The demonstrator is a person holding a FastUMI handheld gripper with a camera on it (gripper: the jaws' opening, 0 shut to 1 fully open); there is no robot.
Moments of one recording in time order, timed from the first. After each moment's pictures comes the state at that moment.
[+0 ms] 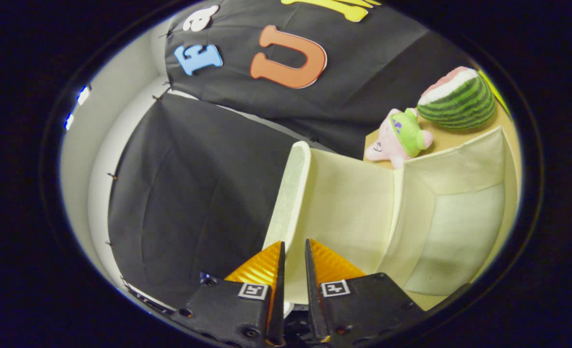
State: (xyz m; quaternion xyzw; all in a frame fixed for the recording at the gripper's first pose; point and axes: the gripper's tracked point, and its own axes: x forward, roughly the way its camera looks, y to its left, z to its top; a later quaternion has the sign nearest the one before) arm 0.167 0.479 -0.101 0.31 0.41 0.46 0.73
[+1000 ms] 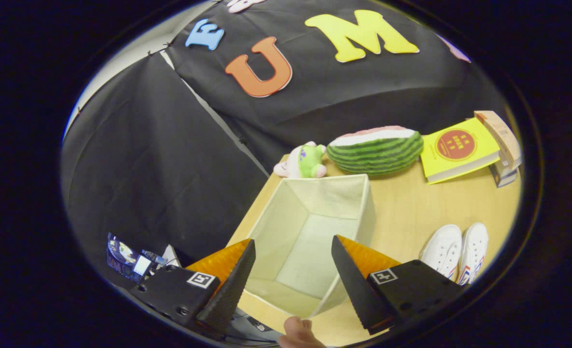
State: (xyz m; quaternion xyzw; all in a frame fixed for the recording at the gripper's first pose) arm 0.192 0.291 -0.138 0.12 0.38 0.30 0.86
